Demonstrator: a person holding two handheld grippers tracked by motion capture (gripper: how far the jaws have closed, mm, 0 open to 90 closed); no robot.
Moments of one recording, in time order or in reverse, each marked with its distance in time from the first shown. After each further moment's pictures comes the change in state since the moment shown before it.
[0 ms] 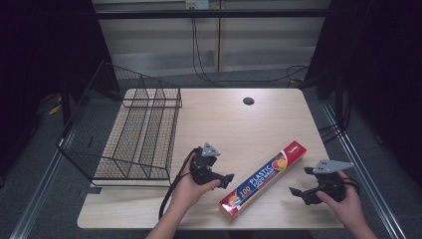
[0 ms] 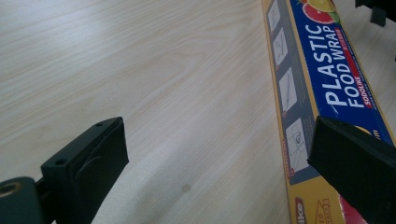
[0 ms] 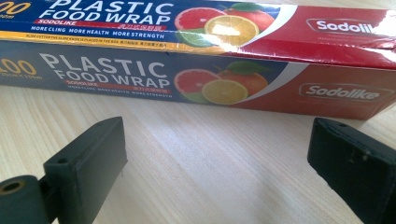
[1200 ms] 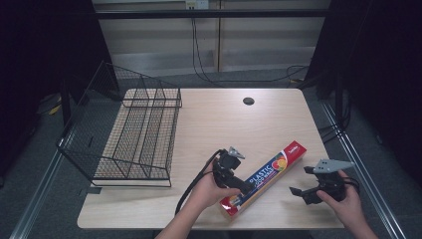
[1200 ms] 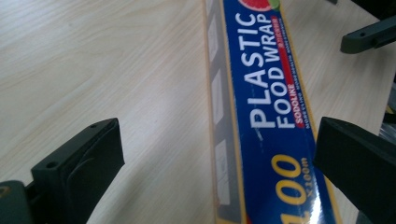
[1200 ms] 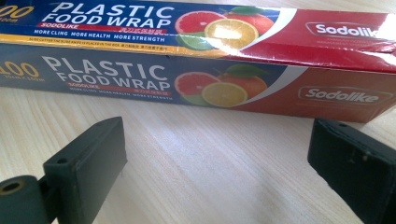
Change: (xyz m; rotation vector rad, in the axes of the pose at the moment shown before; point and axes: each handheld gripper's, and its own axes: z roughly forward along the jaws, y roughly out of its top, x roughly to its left) left arm -0.037 0.026 0.036 0.150 -0.146 0.060; right arm -0.001 0.001 0.000 -0.006 0.010 0.000
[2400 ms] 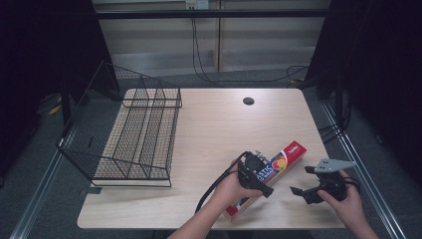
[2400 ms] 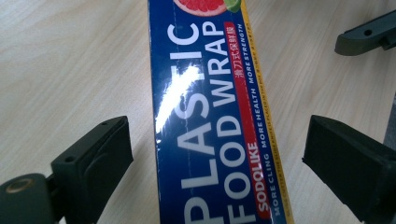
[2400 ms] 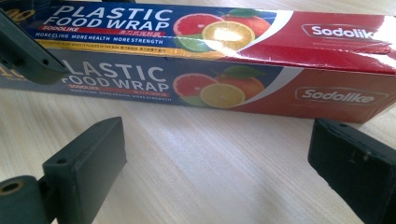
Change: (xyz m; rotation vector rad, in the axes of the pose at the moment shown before) left arm -0.030 0.032 0.052 0.132 -0.029 0.064; right arm -0.002 0.000 -0.002 -0.008 0.002 0.003
